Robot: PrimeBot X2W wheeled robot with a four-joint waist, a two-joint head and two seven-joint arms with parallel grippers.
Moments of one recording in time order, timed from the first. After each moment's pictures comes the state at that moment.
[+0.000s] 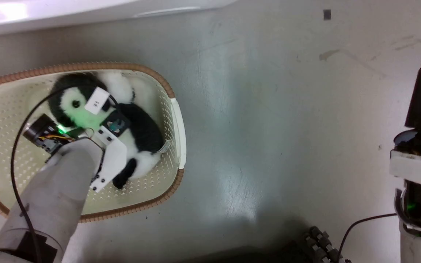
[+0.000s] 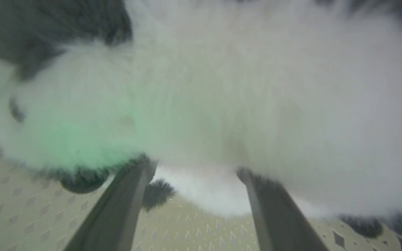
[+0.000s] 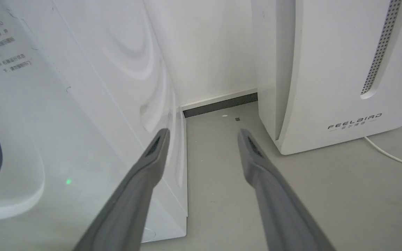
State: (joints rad) left arm -0.95 0.27 -0.59 1.26 0.14 -0.11 0.13; right arm -0.35 -0.05 -0.06 -0.25 0.43 0.13 -0.25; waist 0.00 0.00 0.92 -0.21
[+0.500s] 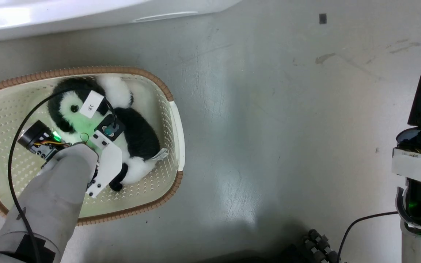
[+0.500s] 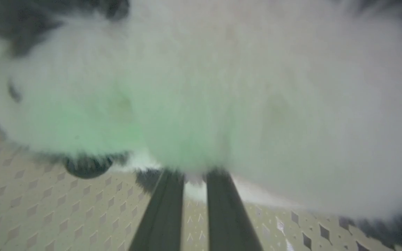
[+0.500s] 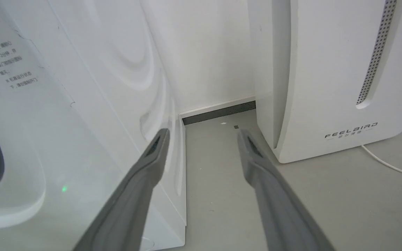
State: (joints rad) left arm -0.96 0.29 -0.61 1.29 0.10 -0.11 0.14; right arm -0.36 -0.05 -0.06 -0.25 0.43 0.13 -0.26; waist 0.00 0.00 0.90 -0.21
